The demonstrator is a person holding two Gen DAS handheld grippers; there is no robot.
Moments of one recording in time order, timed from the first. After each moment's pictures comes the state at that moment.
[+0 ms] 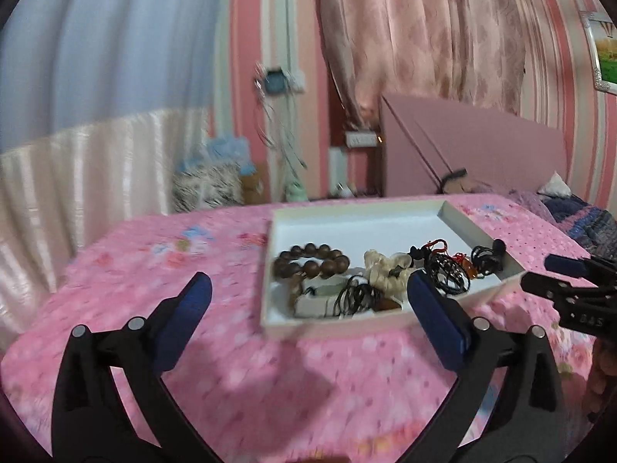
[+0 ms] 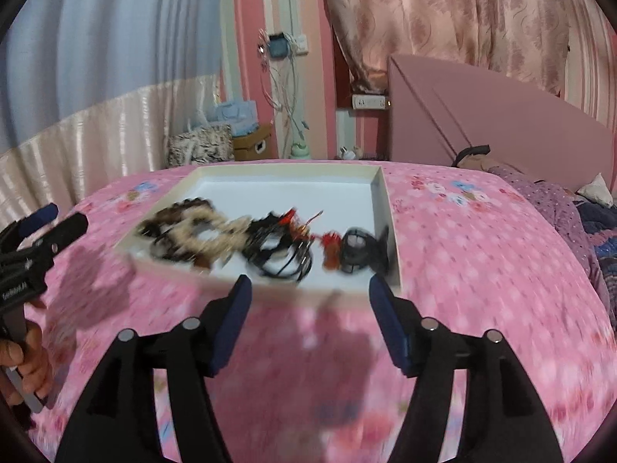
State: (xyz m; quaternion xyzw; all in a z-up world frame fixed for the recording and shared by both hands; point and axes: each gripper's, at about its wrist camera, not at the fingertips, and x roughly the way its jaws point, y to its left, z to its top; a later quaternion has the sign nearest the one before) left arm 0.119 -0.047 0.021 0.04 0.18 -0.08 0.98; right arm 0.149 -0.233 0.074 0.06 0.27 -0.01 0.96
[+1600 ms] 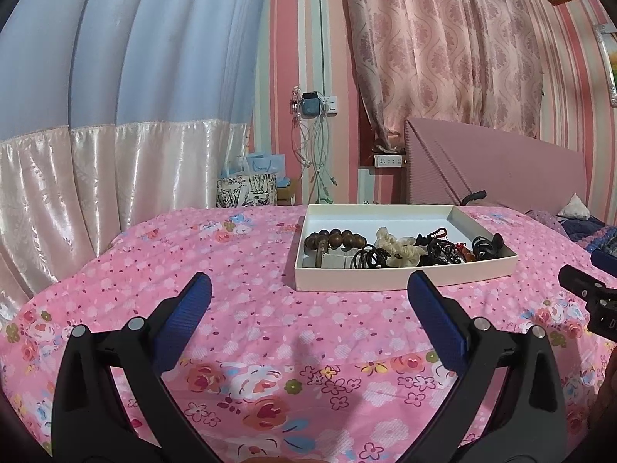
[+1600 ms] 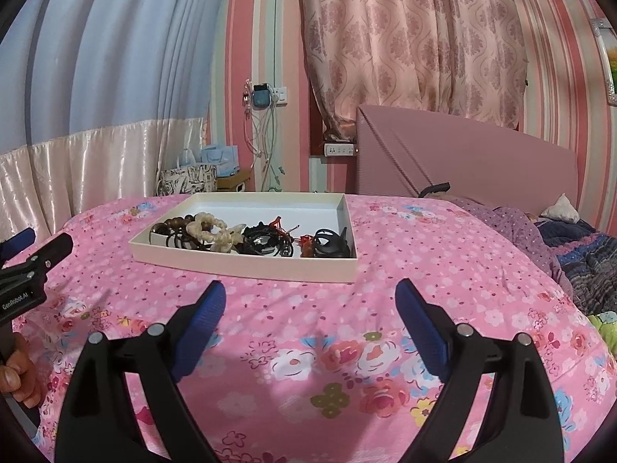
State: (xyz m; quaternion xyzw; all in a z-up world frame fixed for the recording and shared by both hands) left arm 0.035 -0.022 0.004 0.02 0.14 -0.03 0.99; right arm 0.059 -0.219 0.067 0.04 0.17 -0.07 0.98
